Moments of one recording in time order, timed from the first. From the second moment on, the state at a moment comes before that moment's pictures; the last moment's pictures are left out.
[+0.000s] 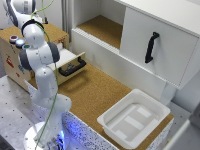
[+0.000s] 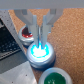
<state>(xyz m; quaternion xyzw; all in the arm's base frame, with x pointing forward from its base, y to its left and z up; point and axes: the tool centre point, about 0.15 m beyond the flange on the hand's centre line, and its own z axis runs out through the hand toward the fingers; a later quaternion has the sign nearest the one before) 0.165 0.500 0.513 -0.83 -0.56 0.02 0.09</state>
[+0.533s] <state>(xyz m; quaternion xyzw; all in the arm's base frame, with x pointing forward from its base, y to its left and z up) 0.158 0.511 0.484 -0.82 -0.57 0.03 0.08</state>
